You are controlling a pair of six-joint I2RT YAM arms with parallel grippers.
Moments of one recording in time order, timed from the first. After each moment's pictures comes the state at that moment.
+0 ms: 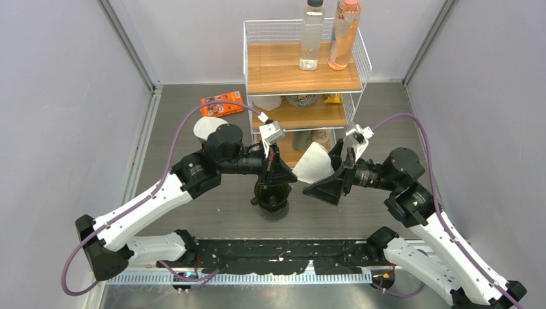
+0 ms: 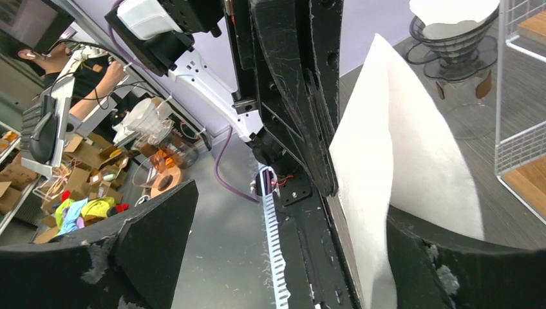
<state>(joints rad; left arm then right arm) -0.90 1.13 1.15 -0.29 0.57 -0.28 0.59 0.66 0.82 -0.08 -0.78 0.58</state>
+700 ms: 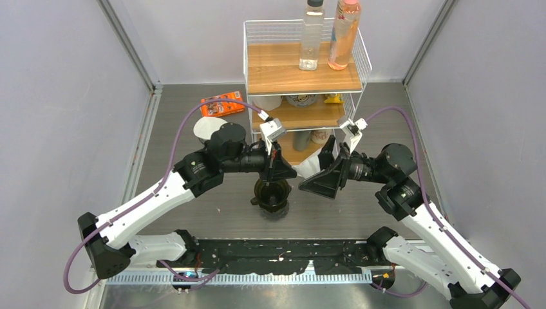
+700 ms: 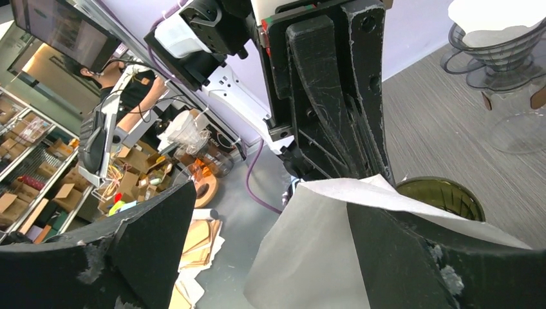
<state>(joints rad) -0.90 1.15 1.16 -0.31 0.49 -0.28 0.59 0.74 0.79 0.16 -0.86 0.77</state>
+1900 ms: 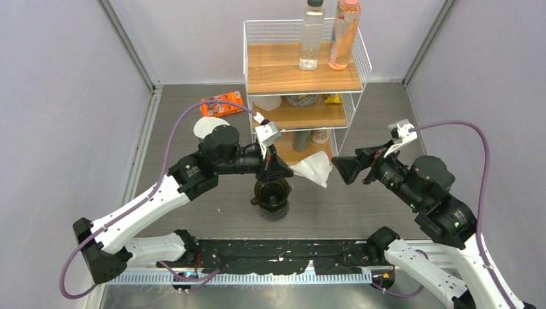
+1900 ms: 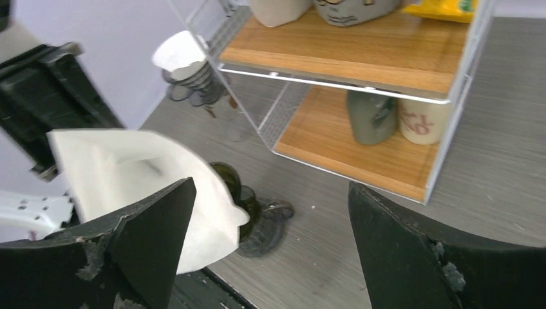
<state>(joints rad) -0.89 1.10 1.13 -0.29 0.50 -0.17 0.59 0.55 1.05 -0.60 -0.05 0.36</state>
